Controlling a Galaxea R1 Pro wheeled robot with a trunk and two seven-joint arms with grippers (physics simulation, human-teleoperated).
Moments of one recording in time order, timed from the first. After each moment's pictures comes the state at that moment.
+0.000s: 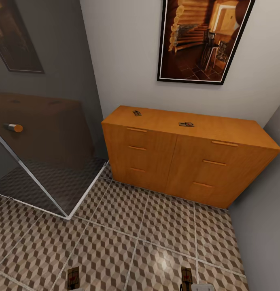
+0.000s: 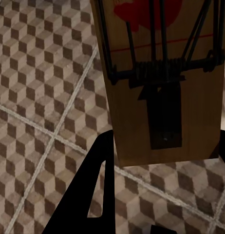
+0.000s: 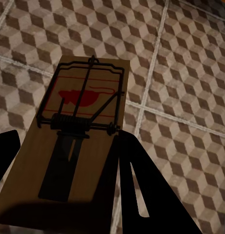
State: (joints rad) left arm -0.38 0.01 -0.30 0.08 0.32 -0.61 0.25; right arm -0.36 0.08 0.11 -0.02 0.11 -0.59 -0.37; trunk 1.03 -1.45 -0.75
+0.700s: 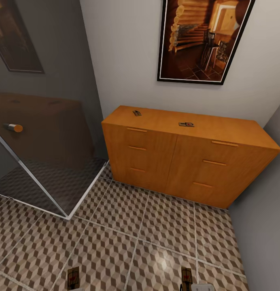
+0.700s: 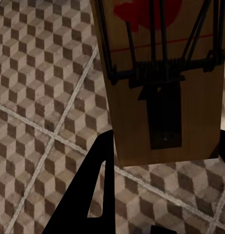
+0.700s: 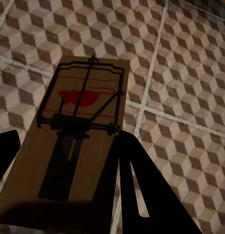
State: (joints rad) left arm -0.38 0.01 -0.30 0.08 0.32 -0.61 0.25; right arm -0.36 0.08 0.11 -0.02 0.11 -0.59 -0.37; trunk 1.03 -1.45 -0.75
